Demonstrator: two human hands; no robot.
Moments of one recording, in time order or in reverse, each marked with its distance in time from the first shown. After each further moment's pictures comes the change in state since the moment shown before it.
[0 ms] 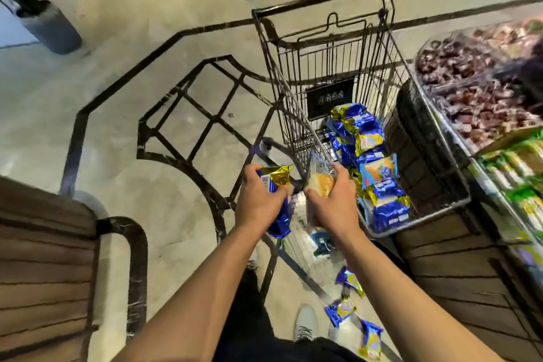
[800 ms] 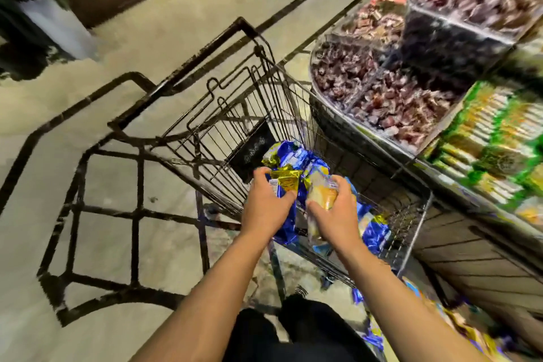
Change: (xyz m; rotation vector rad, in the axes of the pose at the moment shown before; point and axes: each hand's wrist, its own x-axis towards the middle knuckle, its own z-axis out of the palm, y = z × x) left_hand 0.224 0.176 0.117 0.237 -0.462 0.394; right_hand 0.209 -0.001 -0.032 0.199 0.471 0.393
